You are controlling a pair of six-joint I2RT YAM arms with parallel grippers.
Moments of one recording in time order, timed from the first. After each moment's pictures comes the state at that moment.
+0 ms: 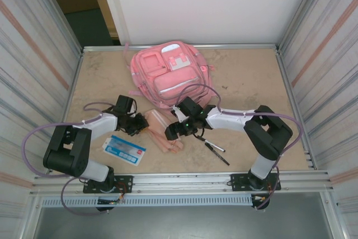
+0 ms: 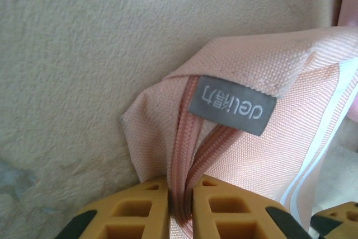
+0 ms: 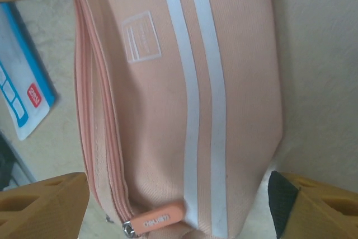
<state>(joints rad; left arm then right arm) -0.28 1.45 0.61 -0.31 0.37 -0.80 0.86 1.73 0.98 -0.33 -0.38 0.49</state>
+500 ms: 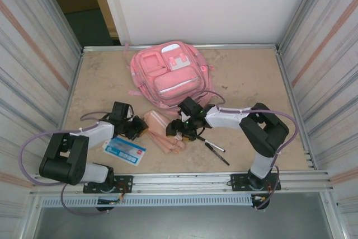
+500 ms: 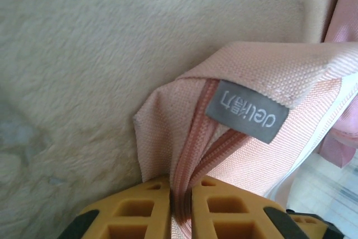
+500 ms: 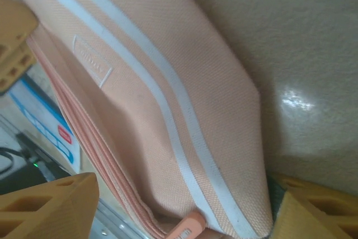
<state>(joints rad) -0.26 1.37 0.46 -0.16 0.44 -0.97 0.84 1.77 0.96 -0.30 -0.48 0.95</state>
